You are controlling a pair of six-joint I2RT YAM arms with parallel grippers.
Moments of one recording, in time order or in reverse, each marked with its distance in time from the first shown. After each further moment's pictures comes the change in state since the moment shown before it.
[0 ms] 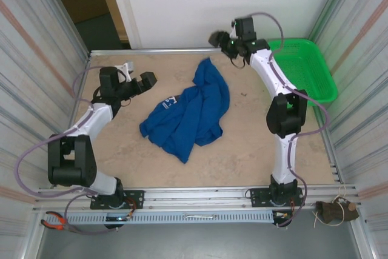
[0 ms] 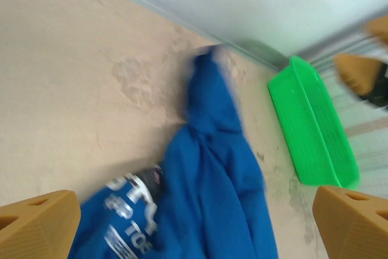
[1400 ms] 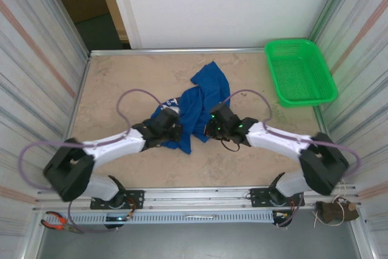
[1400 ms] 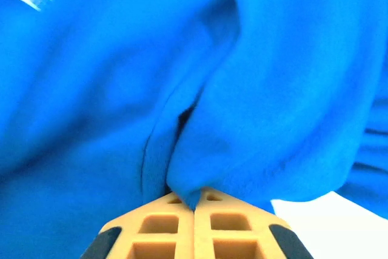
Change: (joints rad) left arm -0.645 -0.121 -0.206 -0.277 -0.702 0.071; right arm 0.500 -0.752 -1.201 0.216 0.304 0.189
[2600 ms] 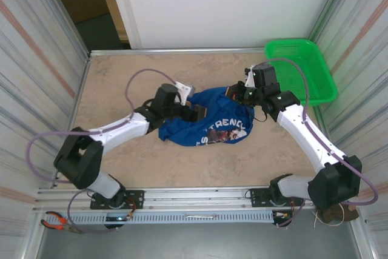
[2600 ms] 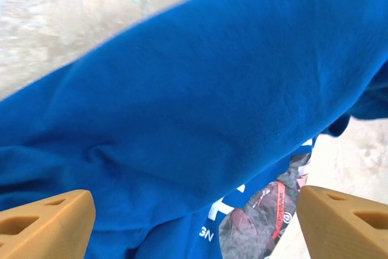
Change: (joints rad) left arm 0.048 0.235 0.205 0.297 0.376 0.227; right arm -0.424 -0.075 0.308 -0.199 -0.342 -0.180
